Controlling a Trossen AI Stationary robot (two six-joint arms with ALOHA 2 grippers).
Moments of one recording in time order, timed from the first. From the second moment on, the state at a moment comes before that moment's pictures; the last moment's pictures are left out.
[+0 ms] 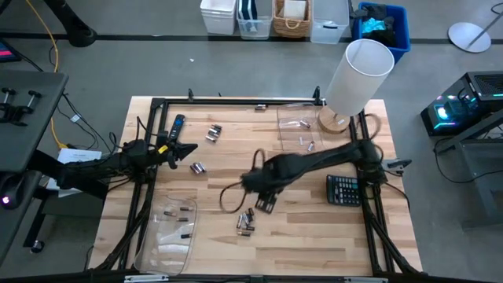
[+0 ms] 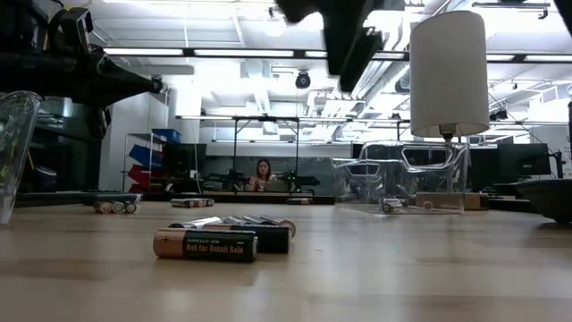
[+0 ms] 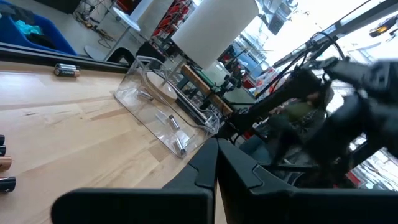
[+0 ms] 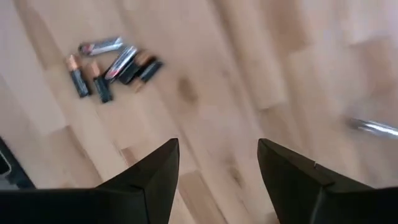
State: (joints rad) left arm 0.17 0.02 0.01 0.03 -0.14 -0.73; right arm 0.22 2.04 1.98 -1.36 0.04 0.63
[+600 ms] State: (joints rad) left arm 0.17 0.02 0.01 0.03 -0.14 -0.73; right arm -0.18 1.42 1.34 -1.07 0.41 0.94
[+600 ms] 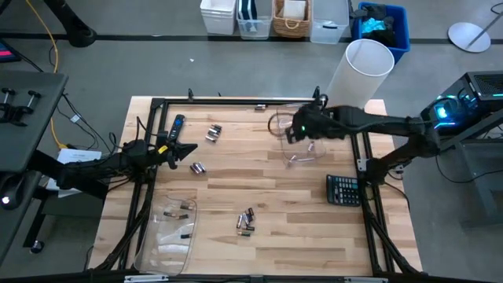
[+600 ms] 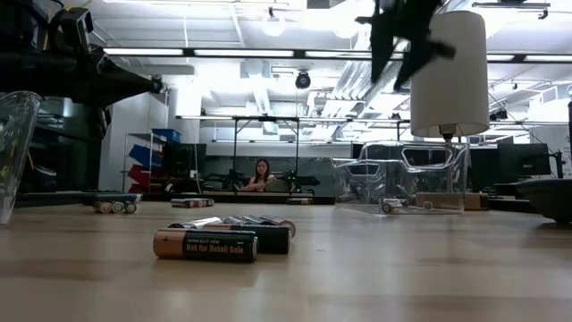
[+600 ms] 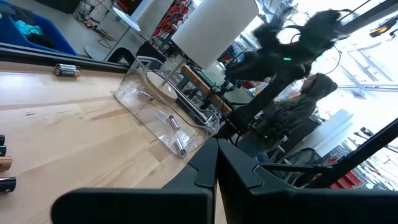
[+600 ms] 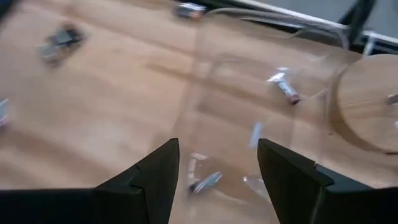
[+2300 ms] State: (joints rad) left arm 0.18 0.05 0.01 0.21 -0.36 -0.71; right arm -0.10 1.44 1.76 -0.74 0.36 0.47
